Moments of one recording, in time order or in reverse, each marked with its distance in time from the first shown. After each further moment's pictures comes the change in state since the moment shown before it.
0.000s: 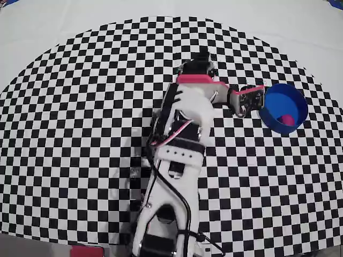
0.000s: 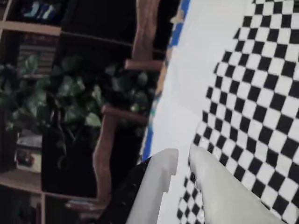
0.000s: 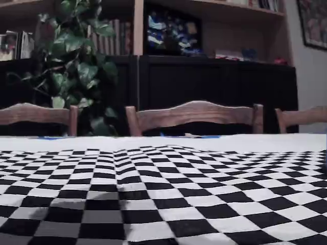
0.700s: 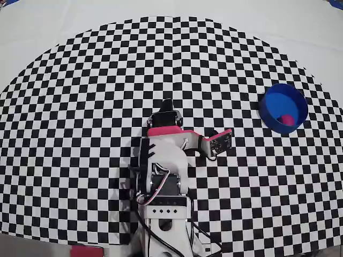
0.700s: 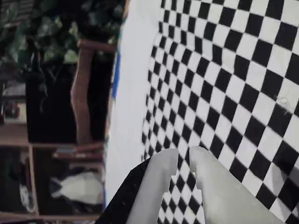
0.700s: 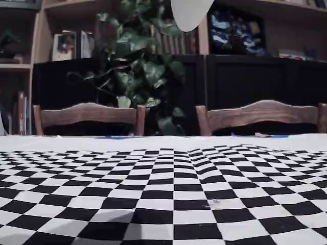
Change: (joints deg) arm -11.6 43.5 29.4 20.1 5.0
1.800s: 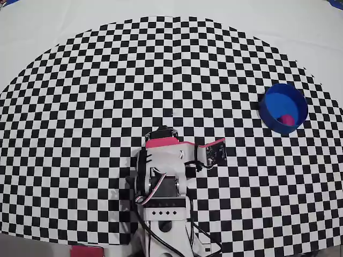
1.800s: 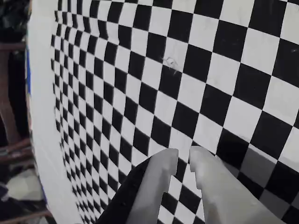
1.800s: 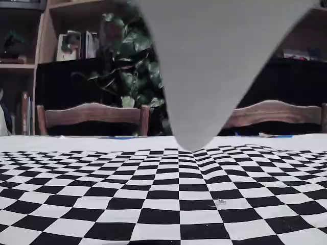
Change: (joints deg) arm -0.1 1.3 0.2 20.6 2.5
